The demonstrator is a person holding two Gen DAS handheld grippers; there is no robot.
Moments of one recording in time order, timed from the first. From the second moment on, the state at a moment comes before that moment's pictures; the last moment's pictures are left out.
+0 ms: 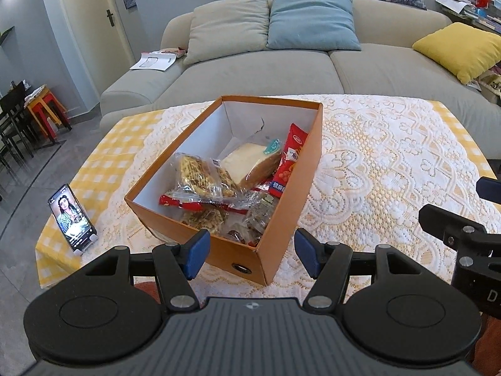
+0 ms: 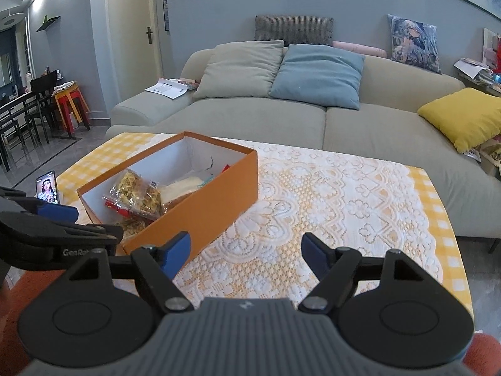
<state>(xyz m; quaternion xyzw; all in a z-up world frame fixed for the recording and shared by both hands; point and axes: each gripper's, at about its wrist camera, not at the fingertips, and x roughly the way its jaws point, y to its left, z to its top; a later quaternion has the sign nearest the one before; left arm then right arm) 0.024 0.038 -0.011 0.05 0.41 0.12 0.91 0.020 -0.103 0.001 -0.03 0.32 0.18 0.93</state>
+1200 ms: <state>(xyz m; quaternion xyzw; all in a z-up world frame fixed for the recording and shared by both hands) 0.026 0.032 -0.009 0.04 0.40 0.10 0.91 0.023 -0.106 -0.002 -0.02 0.33 0.17 0.93</state>
